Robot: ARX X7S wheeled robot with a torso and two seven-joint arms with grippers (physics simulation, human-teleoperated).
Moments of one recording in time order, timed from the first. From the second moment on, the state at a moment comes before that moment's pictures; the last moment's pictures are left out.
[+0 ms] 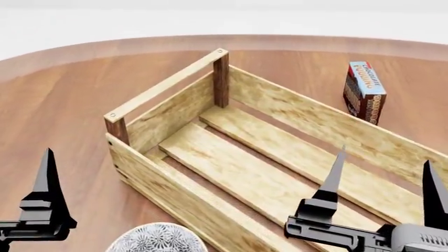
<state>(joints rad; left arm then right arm) -0.11 -0.24 0.03 0.62 -0.34 -0.39 -0.22 0.10 0.23 0.05 -0.72 0.27 0.46 0.30</state>
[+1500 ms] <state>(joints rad) -0.11 -0.28 0.05 0.61 -0.37 -0.36 -0.26 0.06 0.29 0.01 -0.71 0.29 0.36 0.31</state>
